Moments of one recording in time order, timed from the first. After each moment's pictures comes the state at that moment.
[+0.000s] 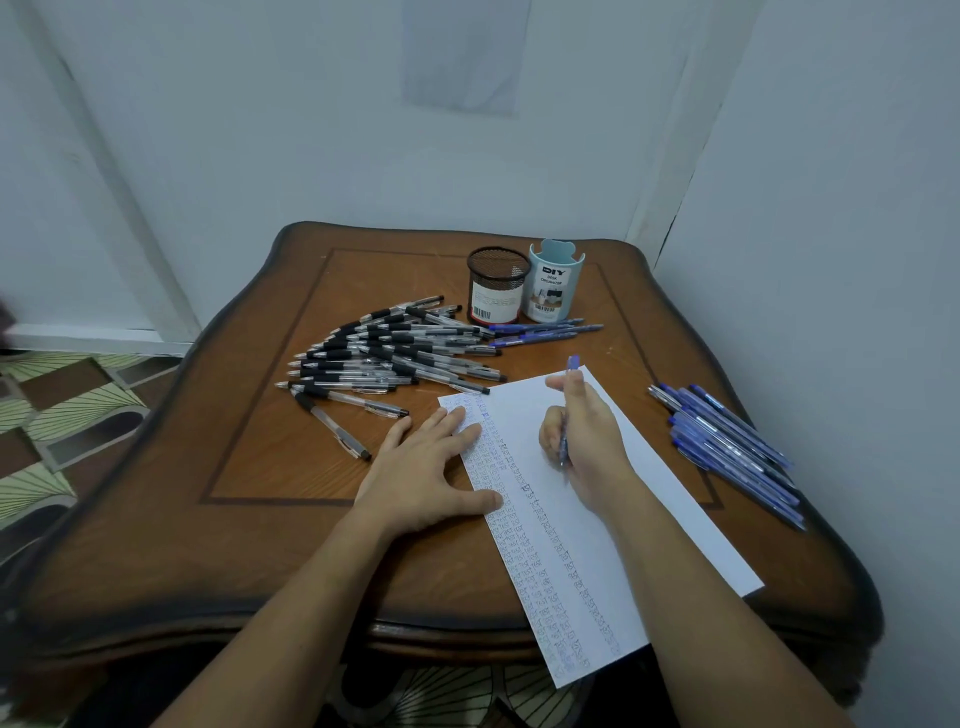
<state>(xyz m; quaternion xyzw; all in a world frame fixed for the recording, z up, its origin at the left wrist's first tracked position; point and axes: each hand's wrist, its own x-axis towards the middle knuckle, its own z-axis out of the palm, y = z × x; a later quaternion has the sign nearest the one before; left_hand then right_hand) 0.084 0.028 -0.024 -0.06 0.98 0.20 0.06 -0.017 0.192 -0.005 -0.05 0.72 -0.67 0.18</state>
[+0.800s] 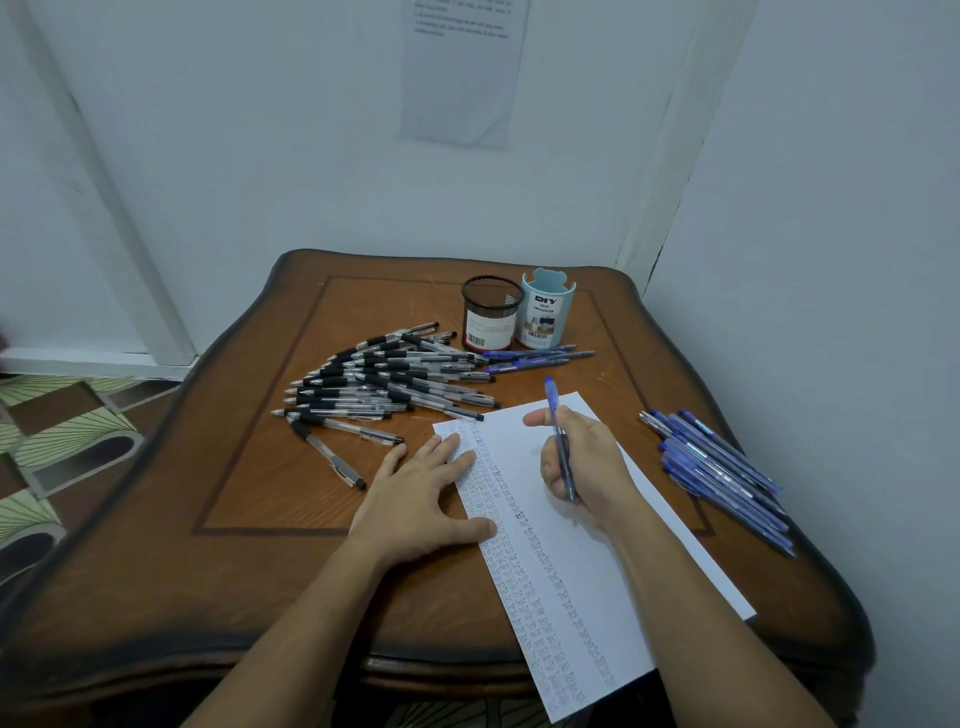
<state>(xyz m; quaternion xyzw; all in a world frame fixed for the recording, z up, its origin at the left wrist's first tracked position) 0.083 0.027 -0.024 -0.06 0.98 0.19 0.07 -0.016 0.205 0.012 -0.10 0.72 -0.65 0.22</state>
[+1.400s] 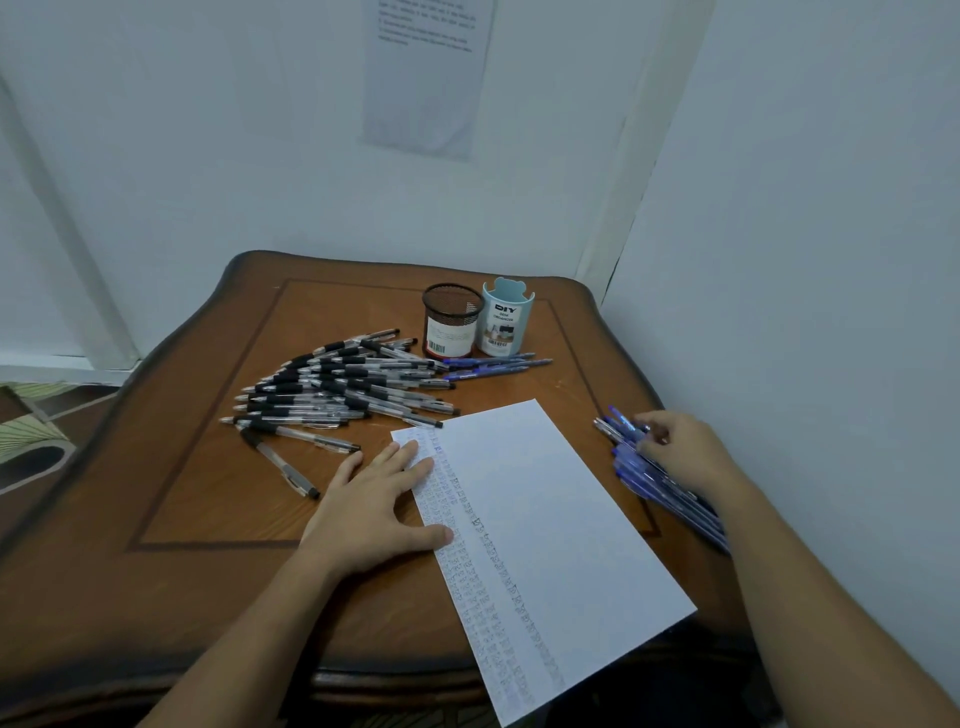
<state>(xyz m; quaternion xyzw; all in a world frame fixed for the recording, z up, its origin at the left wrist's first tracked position) 0.083 0.027 -0.025 -0.05 0.98 0.19 0.06 -0.095 0.335 0.030 -0.10 0.95 -0.30 0.07</state>
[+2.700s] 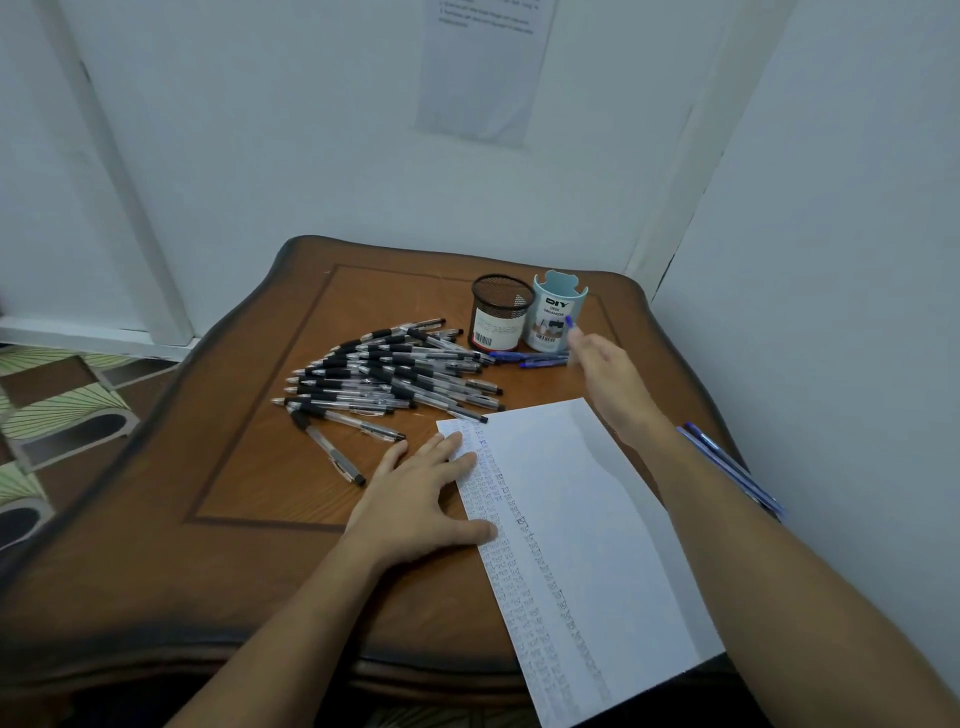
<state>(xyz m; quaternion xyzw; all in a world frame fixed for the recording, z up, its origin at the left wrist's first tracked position) 0.084 0.025 -0.025 -0.05 0.97 0.23 0.04 -0.098 0.190 0.044 -0.20 0.85 -0.48 0.05</state>
